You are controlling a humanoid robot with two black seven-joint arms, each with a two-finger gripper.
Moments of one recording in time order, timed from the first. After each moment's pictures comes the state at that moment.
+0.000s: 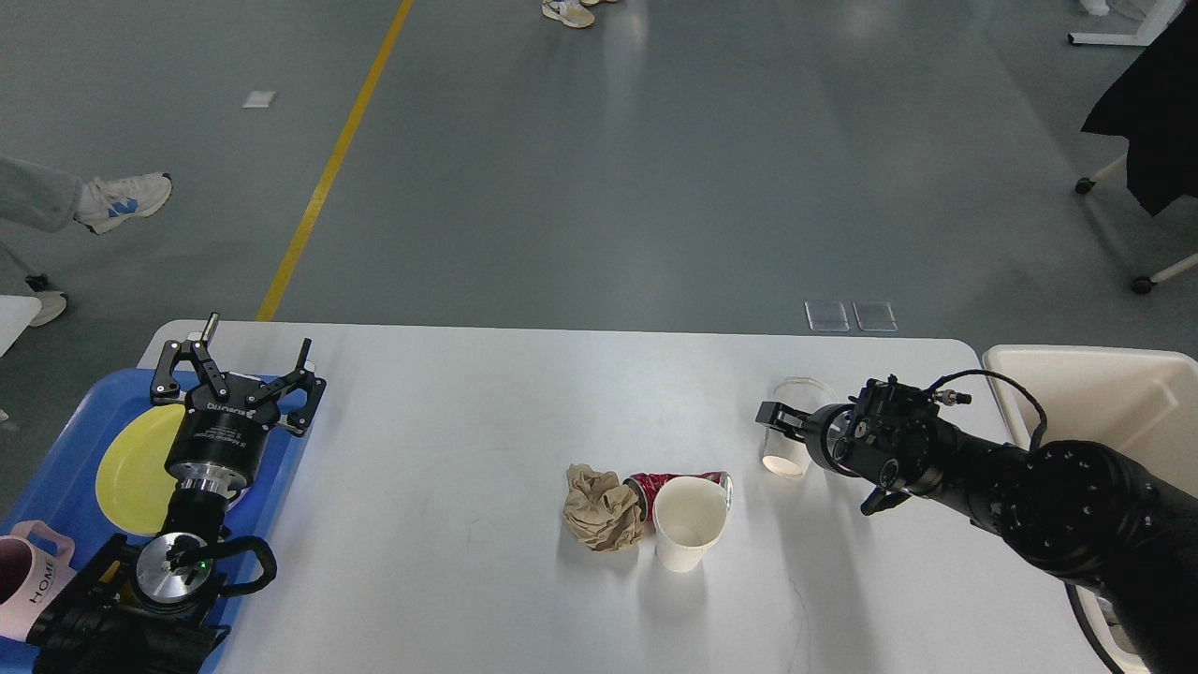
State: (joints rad) left arm -0.36 0.14 -1.43 -0.62 0.07 -0.66 -0.15; right arm 1.02 -0.01 -0.89 0.39 -0.09 0.08 -0.07
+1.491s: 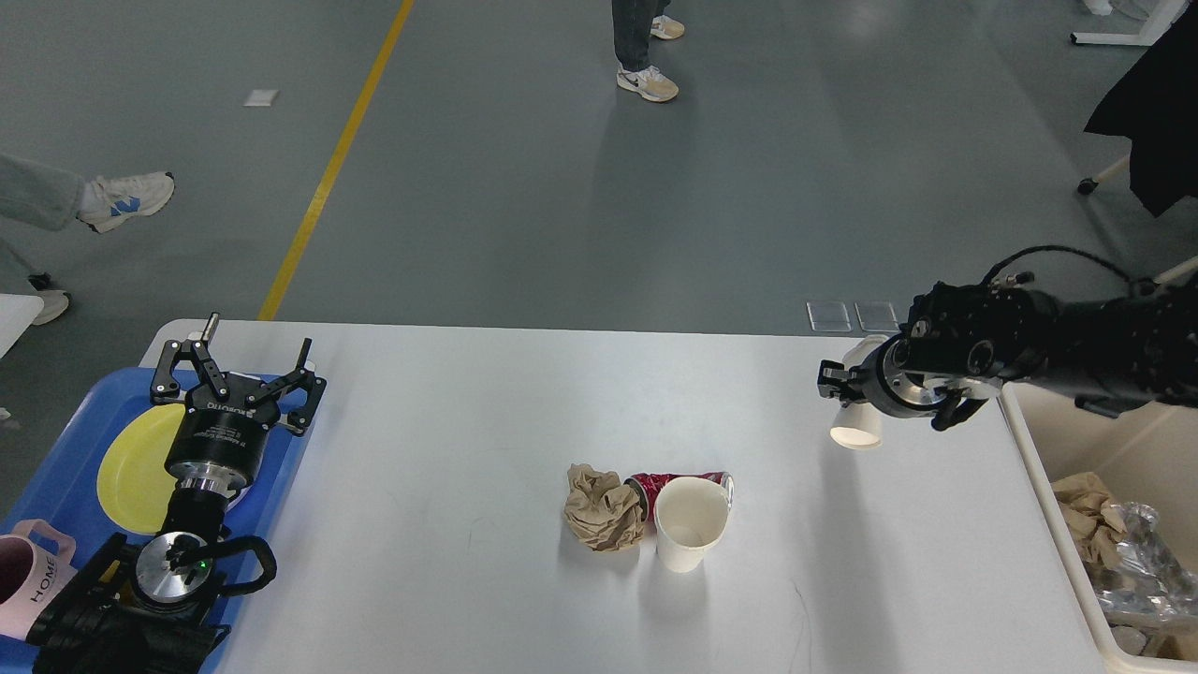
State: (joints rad) left arm -0.36 0.14 -1.43 -0.62 0.07 -0.66 -0.15; right arm 1.63 -0.24 -1.11 1.06 -0.09 0.23 -0.26
